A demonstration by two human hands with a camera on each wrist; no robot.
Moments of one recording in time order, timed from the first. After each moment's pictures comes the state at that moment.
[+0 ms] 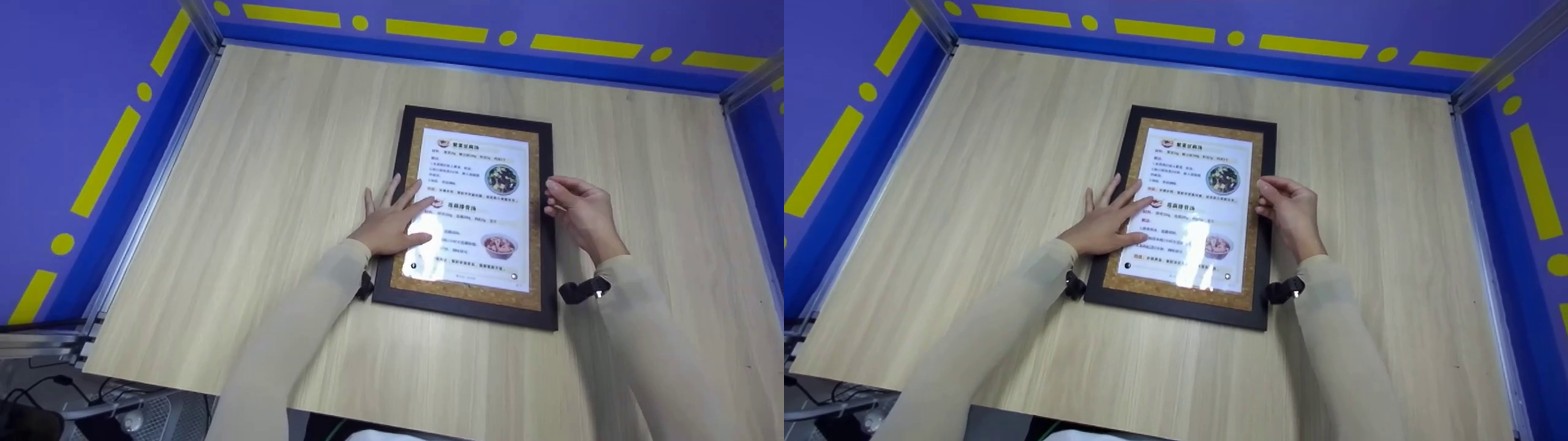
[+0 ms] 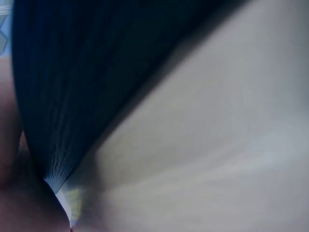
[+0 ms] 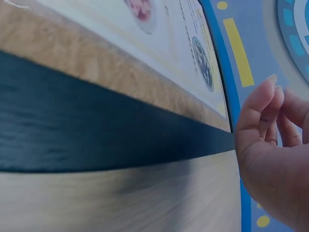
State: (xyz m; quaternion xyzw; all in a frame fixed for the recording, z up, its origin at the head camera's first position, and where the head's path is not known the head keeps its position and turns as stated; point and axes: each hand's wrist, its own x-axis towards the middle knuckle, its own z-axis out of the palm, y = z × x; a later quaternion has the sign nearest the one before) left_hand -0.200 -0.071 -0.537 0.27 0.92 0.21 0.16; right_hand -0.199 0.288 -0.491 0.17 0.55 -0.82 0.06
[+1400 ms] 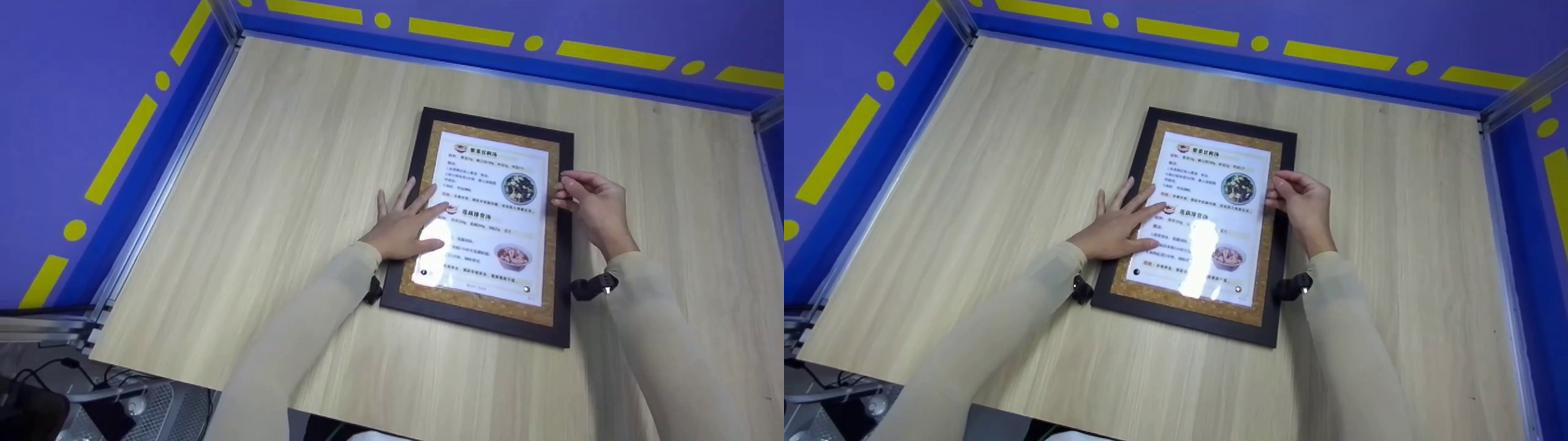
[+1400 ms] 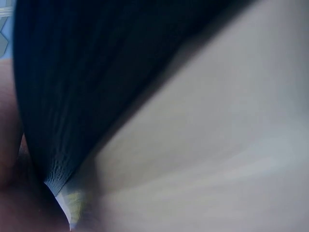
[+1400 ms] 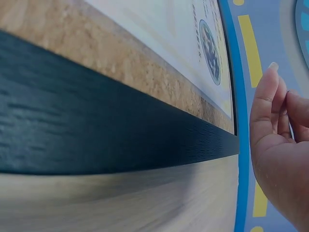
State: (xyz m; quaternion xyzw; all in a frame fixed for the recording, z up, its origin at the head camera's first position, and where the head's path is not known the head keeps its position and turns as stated) left_hand -0.200 -0.069 -0.537 0.27 0.93 0.20 0.16; right_hand -0.232 0.284 -0.496 0.12 0.63 -0.76 0.03
